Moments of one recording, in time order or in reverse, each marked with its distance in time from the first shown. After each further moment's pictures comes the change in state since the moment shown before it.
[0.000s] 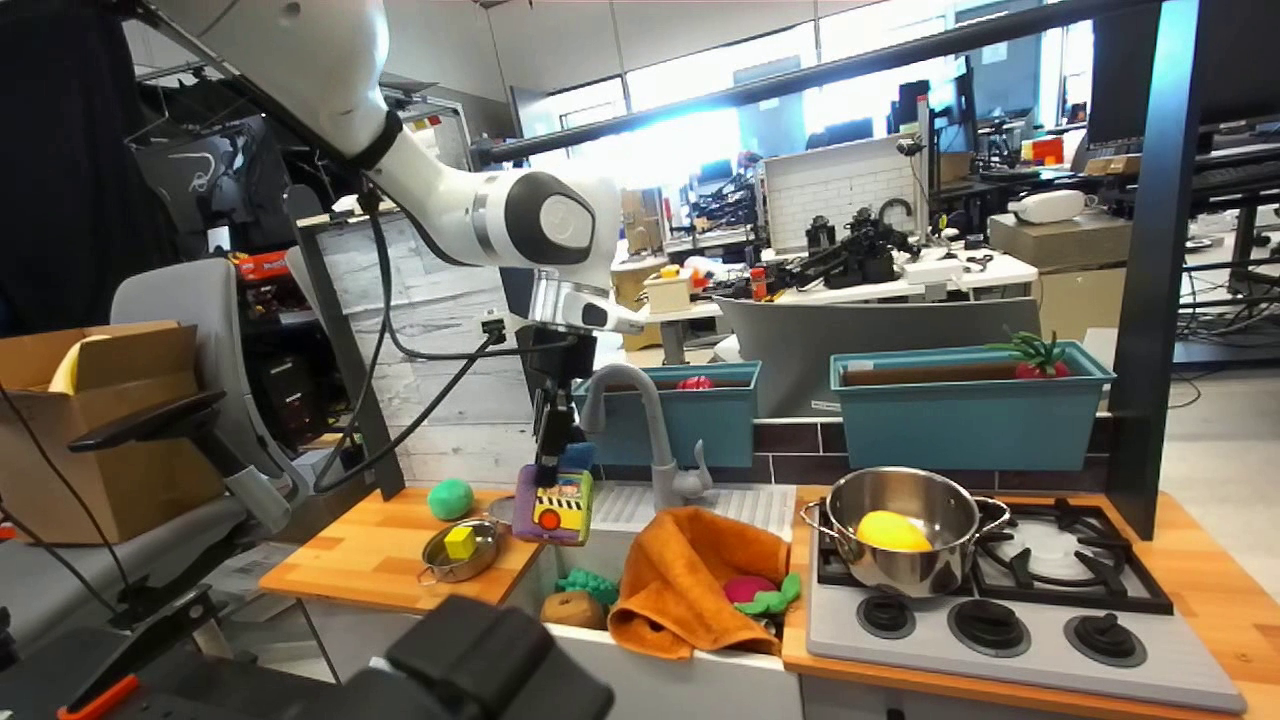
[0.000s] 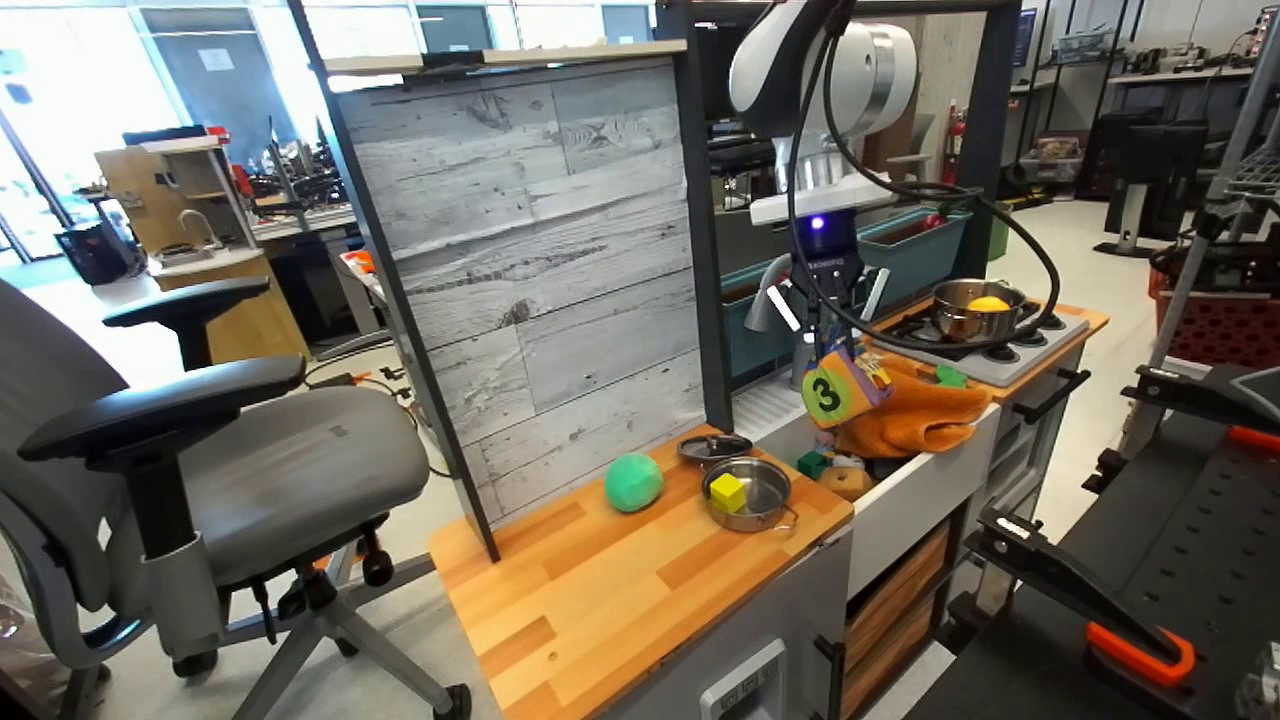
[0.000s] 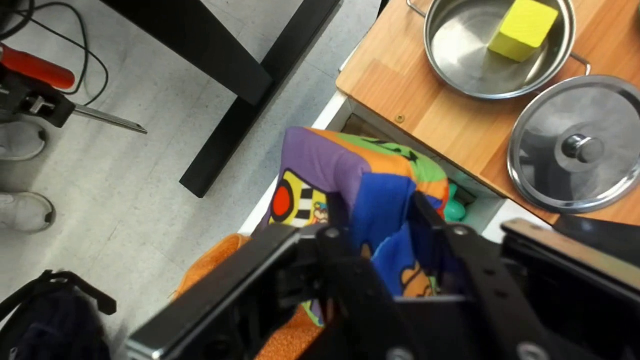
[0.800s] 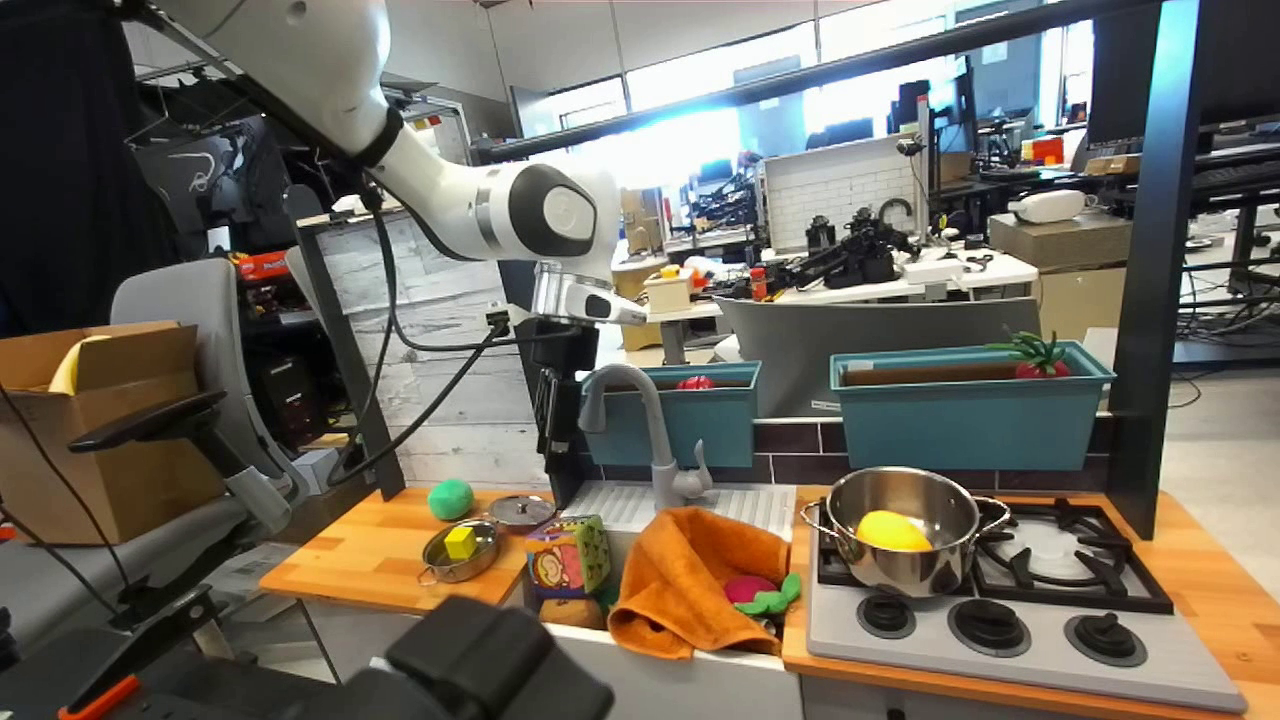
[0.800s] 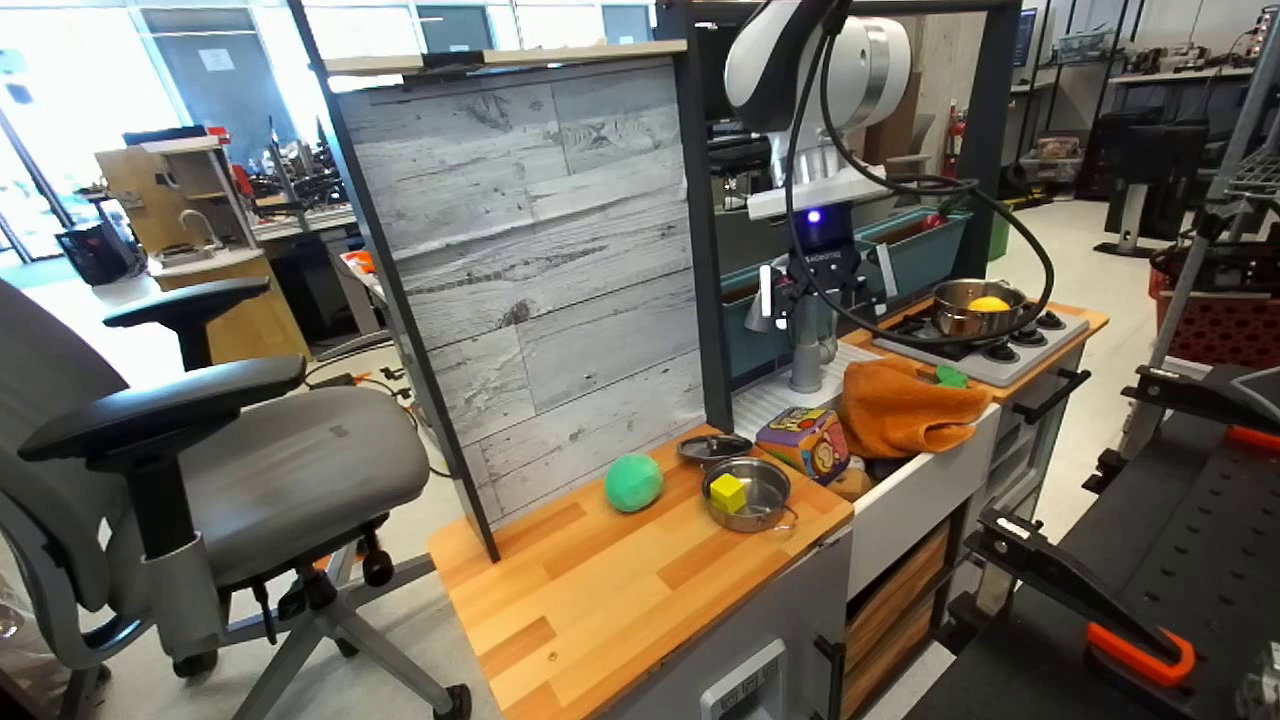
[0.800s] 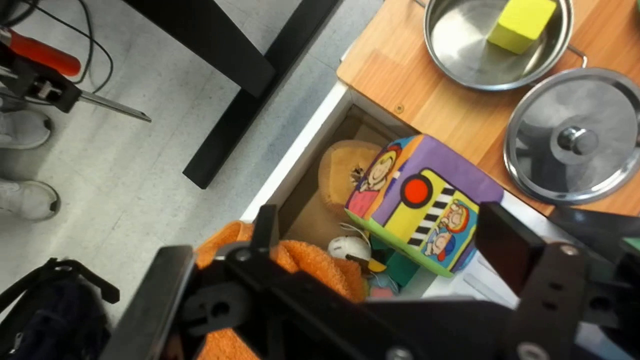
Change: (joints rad) arm -0.001 0.011 -0.001 0.042 -0.020 -0.037 -0.001
